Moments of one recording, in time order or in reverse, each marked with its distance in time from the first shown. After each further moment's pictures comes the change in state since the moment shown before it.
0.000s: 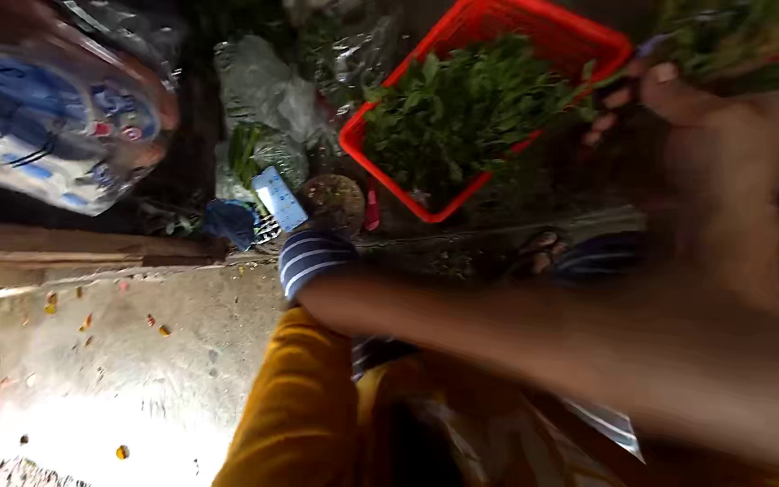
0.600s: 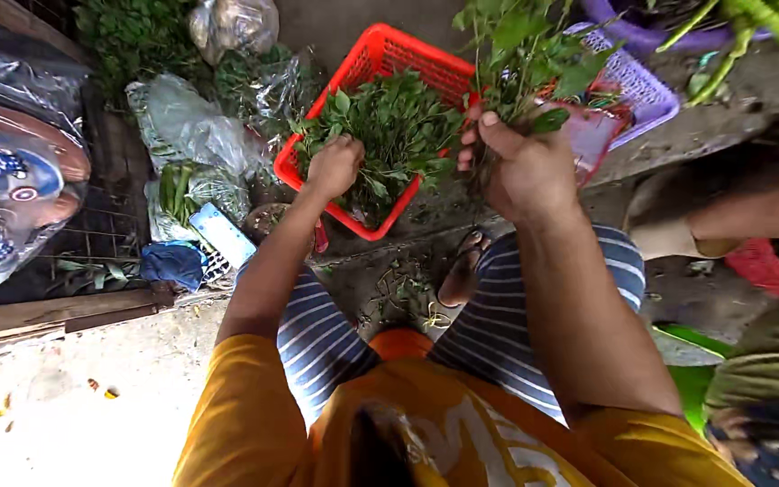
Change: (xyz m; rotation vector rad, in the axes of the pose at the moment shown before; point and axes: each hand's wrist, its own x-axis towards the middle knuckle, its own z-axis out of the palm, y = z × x) left_hand 0.079 -0.306 -0.042 0.386 0.117 -0.292; right_hand 0.005 0.011 0.002 0.049 -0.029 0.018
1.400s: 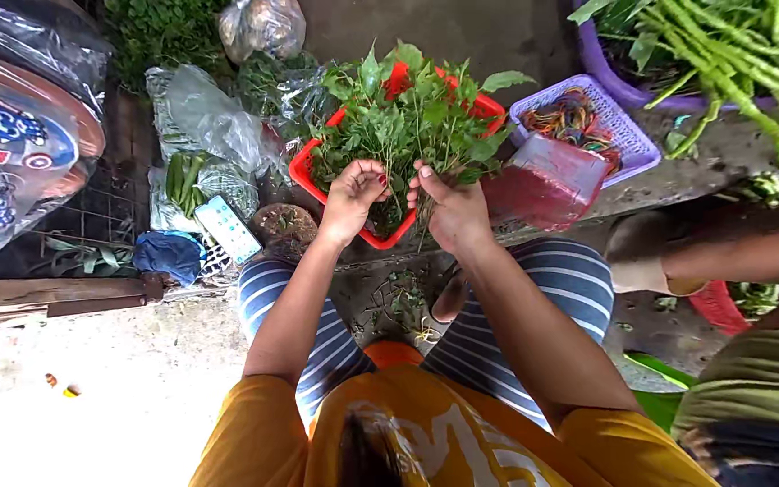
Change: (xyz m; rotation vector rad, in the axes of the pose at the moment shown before) left_hand -0.090 0.046 -0.002 -1.441 0.457 0.014; right_hand -0.017 0.048 0.070 0.101 -0.055 0.107
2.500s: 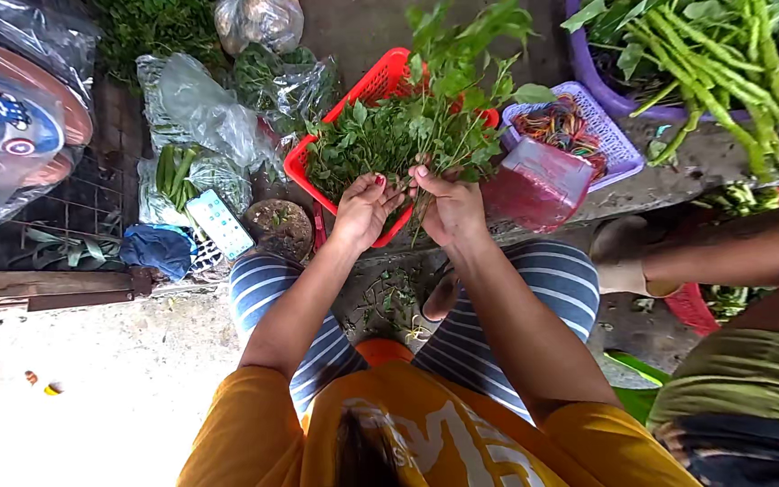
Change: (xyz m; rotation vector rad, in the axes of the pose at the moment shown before) left_hand -0.002 -0.013 0.034 -0.618 0.236 -0.356; right_hand 0.007 -0.001 0.001 0.218 0.125 0.031
